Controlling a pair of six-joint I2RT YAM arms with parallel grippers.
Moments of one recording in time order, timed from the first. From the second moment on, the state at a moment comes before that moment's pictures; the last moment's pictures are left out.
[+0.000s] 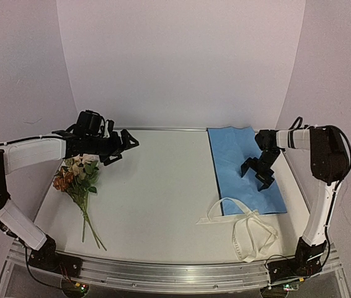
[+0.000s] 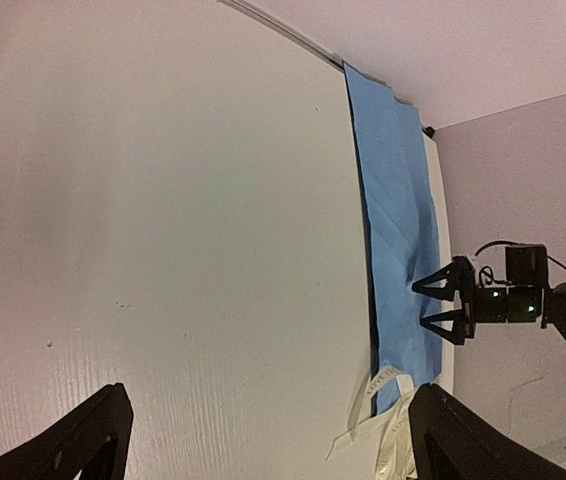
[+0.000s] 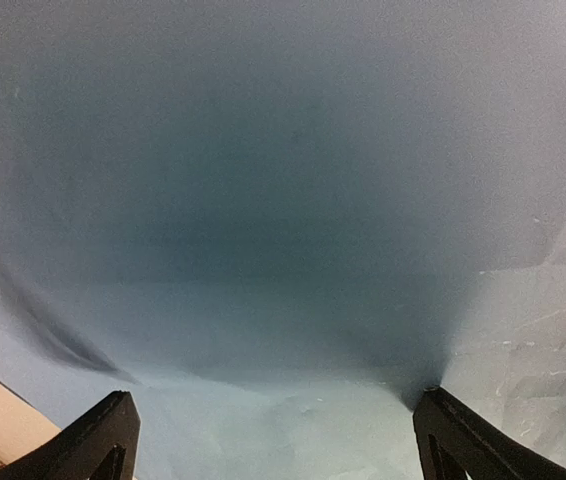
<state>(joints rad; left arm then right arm) -0.46 1.50 1.07 -0.19 0.31 -0.78 0.15 2.03 1.40 -0.83 -0.16 0.92</state>
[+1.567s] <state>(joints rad) -0.62 1.78 0.86 -0.05 0.51 -0.87 0.81 2.15 1.58 -0.71 -0.26 1.00</state>
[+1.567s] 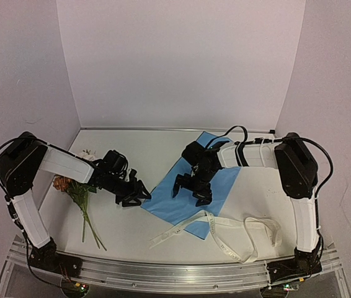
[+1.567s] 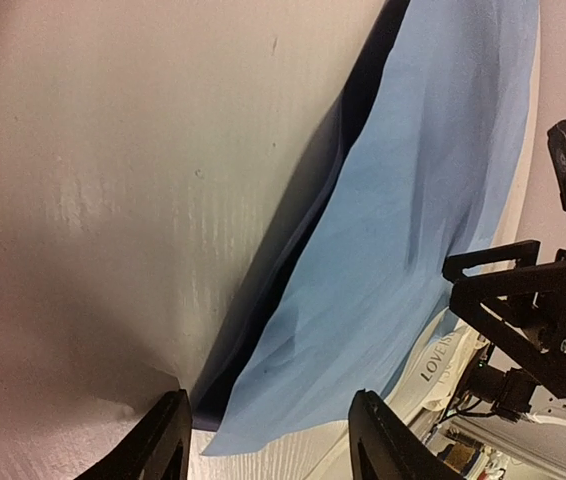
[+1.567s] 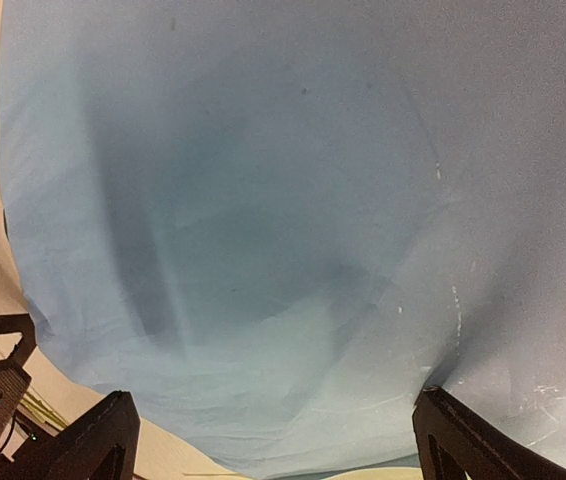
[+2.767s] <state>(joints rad) -0.56 1.53 0.79 -0.10 0.28 -0.95 0.59 1.98 1.36 -0.80 -0.17 0.92</state>
